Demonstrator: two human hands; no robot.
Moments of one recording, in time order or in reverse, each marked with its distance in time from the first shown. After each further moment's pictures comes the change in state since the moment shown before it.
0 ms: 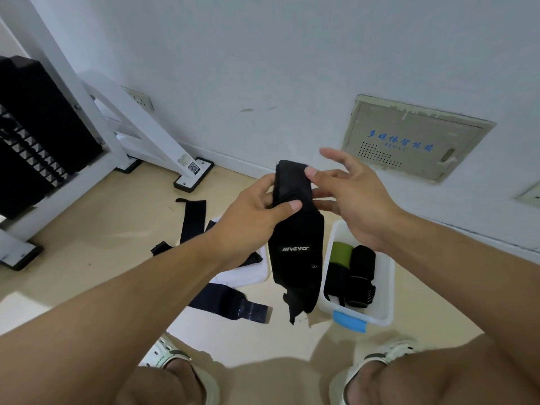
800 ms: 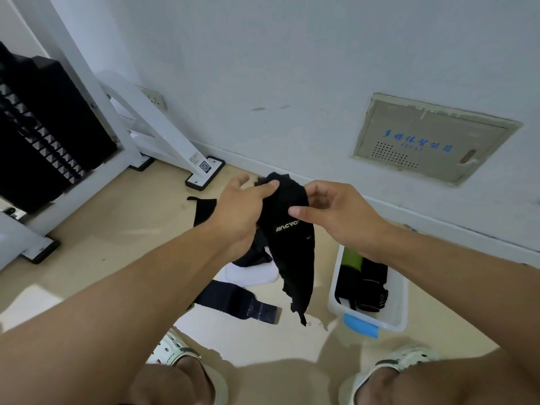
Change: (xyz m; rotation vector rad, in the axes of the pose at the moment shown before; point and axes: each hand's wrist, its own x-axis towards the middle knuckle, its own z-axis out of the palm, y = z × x) left_hand 0.013 0.006 -0.017 -0.338 0.429 -0.241; right_hand 0.010 0.033 0.011 -0.335 -0.274 -0.136
